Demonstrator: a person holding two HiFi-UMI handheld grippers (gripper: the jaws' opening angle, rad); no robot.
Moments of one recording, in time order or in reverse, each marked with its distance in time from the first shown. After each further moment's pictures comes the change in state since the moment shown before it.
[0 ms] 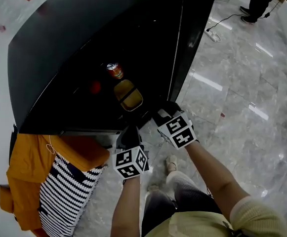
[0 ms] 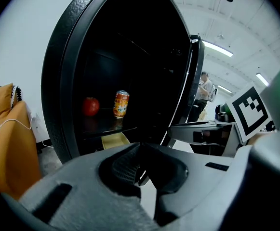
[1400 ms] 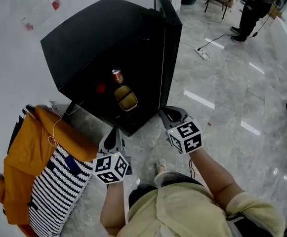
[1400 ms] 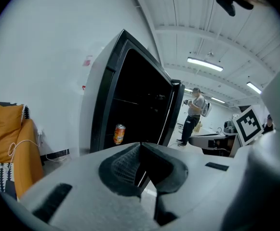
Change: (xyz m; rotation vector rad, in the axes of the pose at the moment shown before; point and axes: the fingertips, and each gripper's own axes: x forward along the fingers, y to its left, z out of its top) left arm -0.145 -0.024 0.087 0.010 -0.181 -0.040; right arm -0.161 0.023 0.067 0.029 -0.117 -0.096
